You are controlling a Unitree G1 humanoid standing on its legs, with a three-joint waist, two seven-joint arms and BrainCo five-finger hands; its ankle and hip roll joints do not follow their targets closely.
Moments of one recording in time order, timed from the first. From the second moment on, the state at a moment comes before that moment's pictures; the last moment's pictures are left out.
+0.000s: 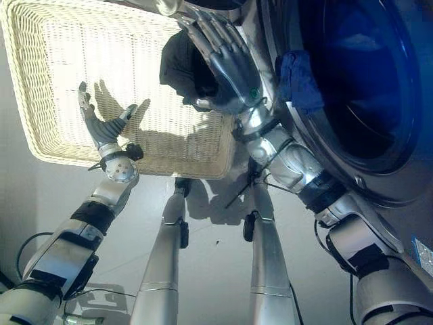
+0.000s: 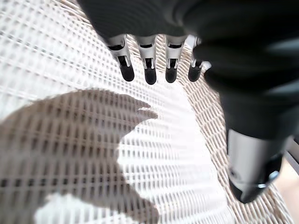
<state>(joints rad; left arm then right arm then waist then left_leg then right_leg) -0.94 0.47 -0.36 0.81 -0.23 -0.40 0.89 -1.24 -0.57 0.70 0.24 -0.55 -0.05 -0.58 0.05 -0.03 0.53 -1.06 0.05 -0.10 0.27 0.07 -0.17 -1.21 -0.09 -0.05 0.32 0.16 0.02</state>
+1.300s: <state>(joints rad) -1.01 0.45 -0.50 0.85 -0.26 -0.40 0.87 -1.46 -0.45 0.99 0.93 -0.62 0.40 -0.46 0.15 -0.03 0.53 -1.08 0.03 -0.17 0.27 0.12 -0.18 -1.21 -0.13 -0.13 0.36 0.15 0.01</state>
